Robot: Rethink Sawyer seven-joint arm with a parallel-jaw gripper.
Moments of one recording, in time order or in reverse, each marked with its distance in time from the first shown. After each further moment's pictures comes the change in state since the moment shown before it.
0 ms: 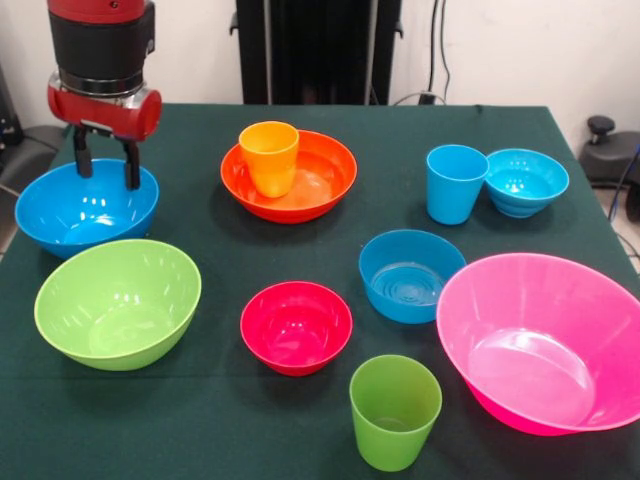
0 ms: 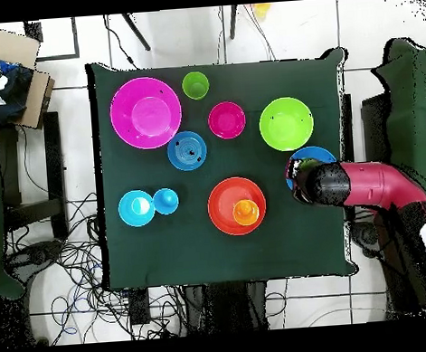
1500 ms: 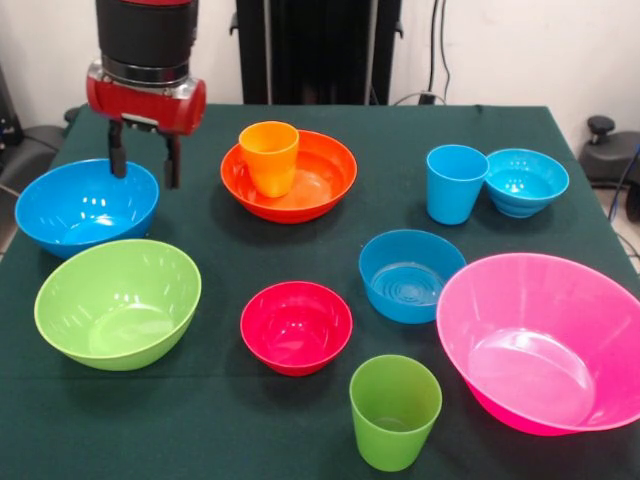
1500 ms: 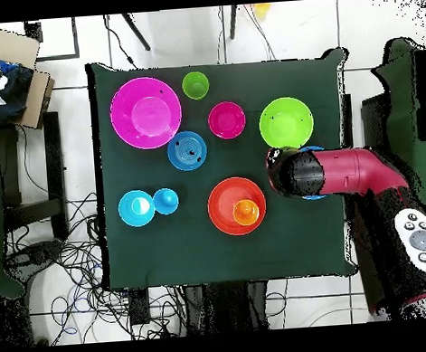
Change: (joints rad) arm 0.108 -0.053 0.000 0.000 0.014 0.008 0.000
